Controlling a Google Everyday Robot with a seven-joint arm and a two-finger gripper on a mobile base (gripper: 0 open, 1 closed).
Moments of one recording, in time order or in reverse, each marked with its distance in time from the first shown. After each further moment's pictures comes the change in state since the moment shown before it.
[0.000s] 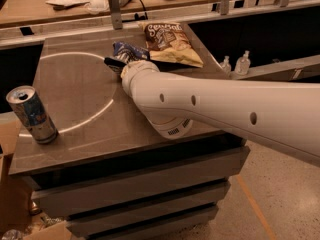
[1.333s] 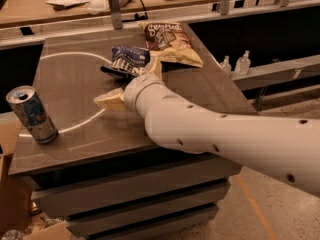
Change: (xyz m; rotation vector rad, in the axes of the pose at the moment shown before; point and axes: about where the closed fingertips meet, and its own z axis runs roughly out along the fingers) arm -0.007 0.032 -0.050 -0.132 -0.124 0.033
